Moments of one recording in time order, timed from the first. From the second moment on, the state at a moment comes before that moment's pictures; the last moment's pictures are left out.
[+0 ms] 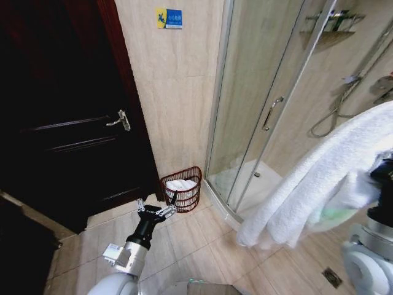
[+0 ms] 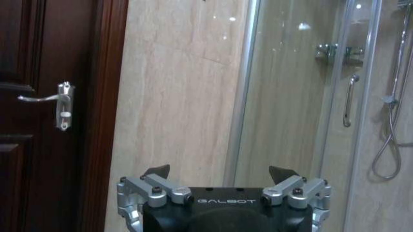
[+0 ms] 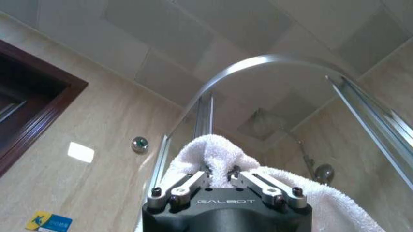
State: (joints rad) left arm 1.92 -1.61 -0.51 -2.50 -0.08 0.05 0.23; right arm -1.57 1.27 1.08 2.50 0.52 0.47 0.02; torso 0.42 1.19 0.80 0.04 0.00
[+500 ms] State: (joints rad) left arm 1.92 -1.61 -0.51 -2.50 -0.08 0.05 0.23; right arm -1.57 1.26 1.08 2.50 0.52 0.46 0.02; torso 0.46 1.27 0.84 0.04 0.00
